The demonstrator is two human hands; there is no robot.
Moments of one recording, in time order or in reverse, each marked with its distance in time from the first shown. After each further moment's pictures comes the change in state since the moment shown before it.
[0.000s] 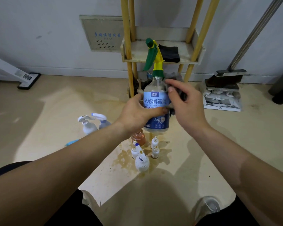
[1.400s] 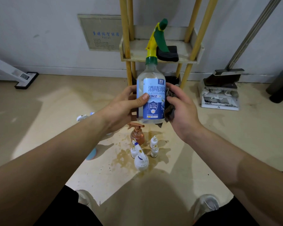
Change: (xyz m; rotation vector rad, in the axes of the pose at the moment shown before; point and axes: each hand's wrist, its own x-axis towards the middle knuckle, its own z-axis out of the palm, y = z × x) left_hand 0.004 0.005 -0.037 -0.315 -0.187 -0.084; right_hand -0.011 -0.006 0.017 0.649 -0.045 0.449
